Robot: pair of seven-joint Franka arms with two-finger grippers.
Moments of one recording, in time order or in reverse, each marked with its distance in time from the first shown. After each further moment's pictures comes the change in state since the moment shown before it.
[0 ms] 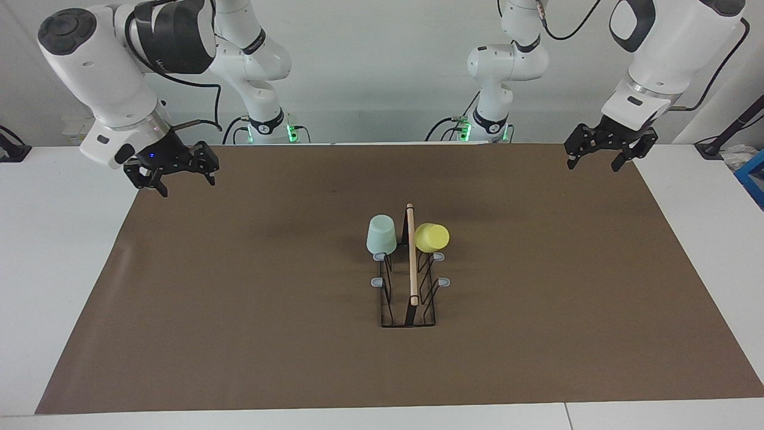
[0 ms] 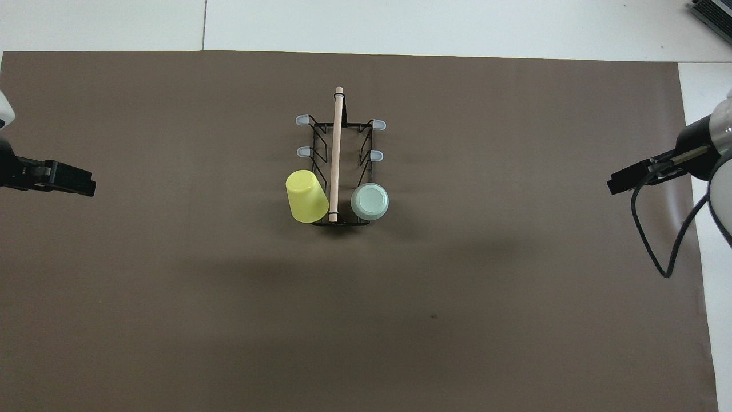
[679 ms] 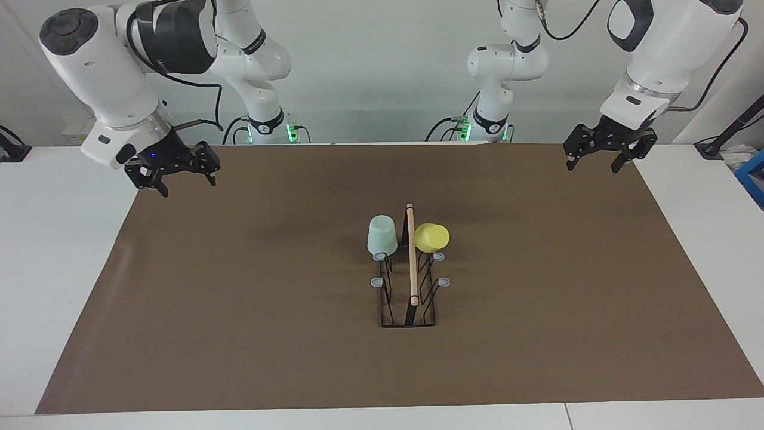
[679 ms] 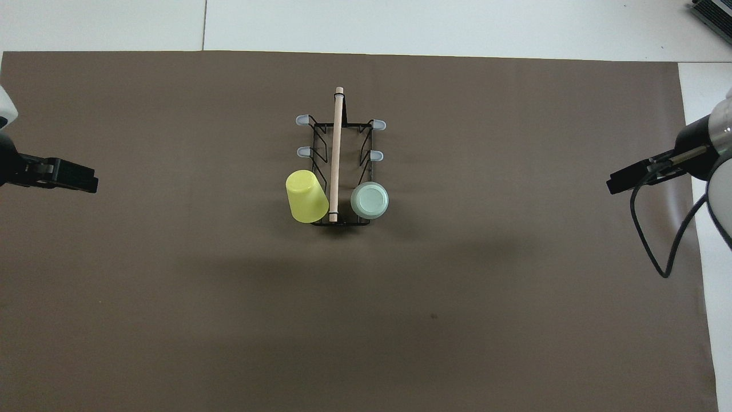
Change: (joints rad) left arm -0.001 0.000 -0.006 0.000 0.000 0.017 -0.001; right arm 0.078 0.000 -0.075 0.000 0.000 0.002 0.000
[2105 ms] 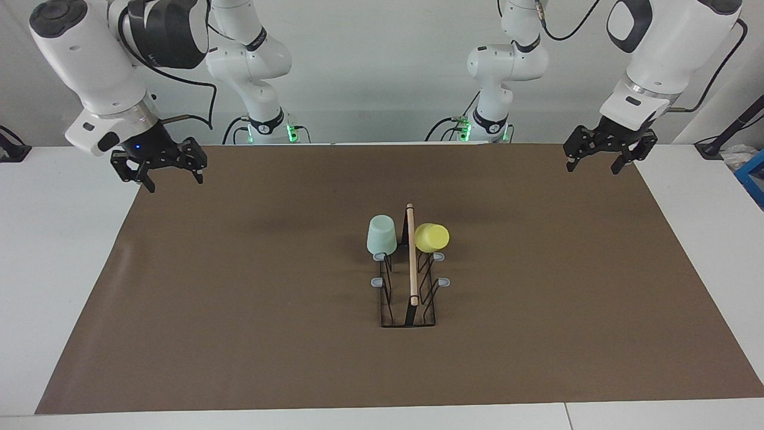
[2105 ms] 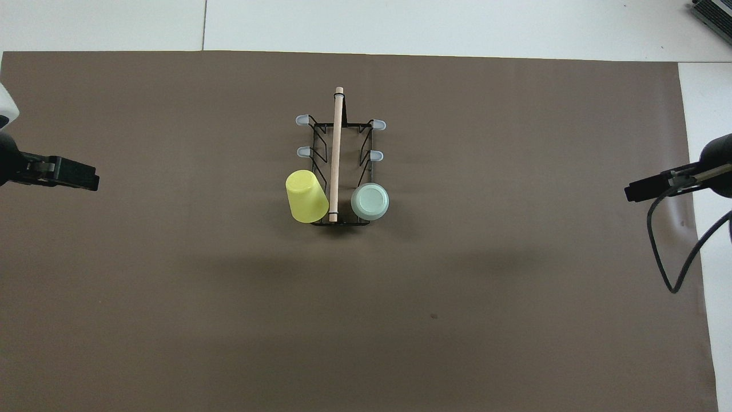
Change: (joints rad) left arm 0.000 0.000 -0.002 -0.005 0.000 0.016 -0.001; right arm 0.115 -0.115 -0.157 -0.153 0.000 0.101 0.000
